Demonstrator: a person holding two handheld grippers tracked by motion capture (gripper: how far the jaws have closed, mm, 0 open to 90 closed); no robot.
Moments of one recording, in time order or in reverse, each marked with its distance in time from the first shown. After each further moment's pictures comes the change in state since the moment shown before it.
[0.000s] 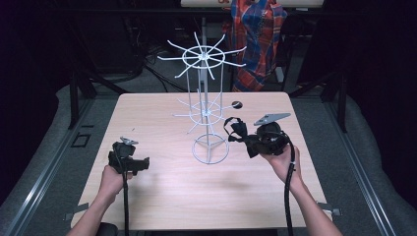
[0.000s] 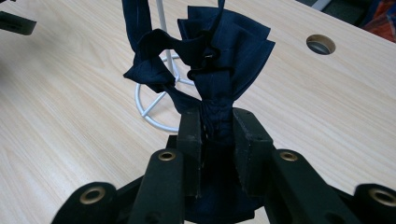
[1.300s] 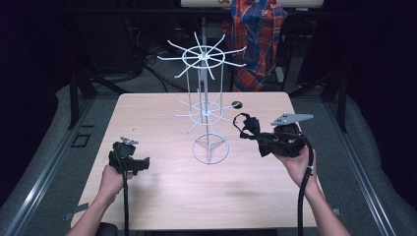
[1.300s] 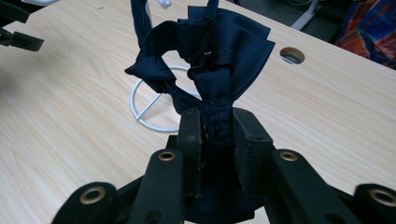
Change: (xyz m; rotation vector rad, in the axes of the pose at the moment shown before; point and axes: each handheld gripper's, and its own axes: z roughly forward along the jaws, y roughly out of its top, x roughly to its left) left arm 0.000 0.000 0.001 -0.006 -0.001 0.003; right arm -0.010 -0.009 -0.041 -0.066 -0.031 0.007
